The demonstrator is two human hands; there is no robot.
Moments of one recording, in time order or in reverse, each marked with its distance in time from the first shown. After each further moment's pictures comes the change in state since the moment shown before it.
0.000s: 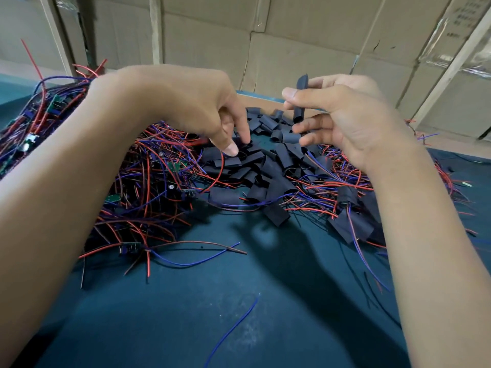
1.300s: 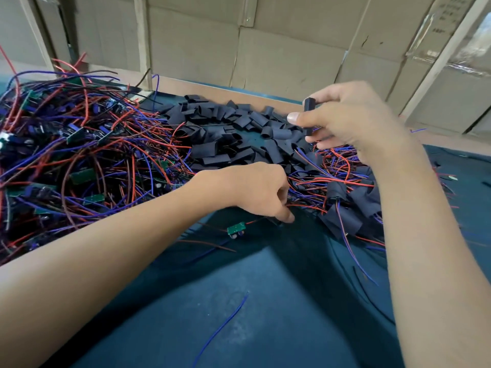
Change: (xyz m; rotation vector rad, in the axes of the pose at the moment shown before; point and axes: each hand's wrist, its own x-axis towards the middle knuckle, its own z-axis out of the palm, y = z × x) left_hand 0.049 0.060 0.123 -0.013 -0.073 0.079; right_hand 0.009 0.015 -0.026 -0.422 0.080 0.054
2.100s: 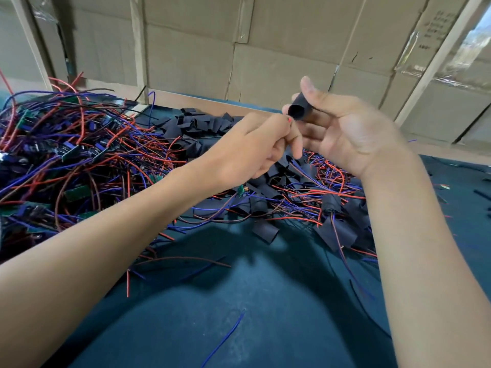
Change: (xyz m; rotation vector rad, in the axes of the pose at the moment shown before) left_hand -0.021 0.006 -0.046 -0.954 0.374 0.272; right_hand 0.004 -0.004 -0.005 0.723 -0.202 0.038
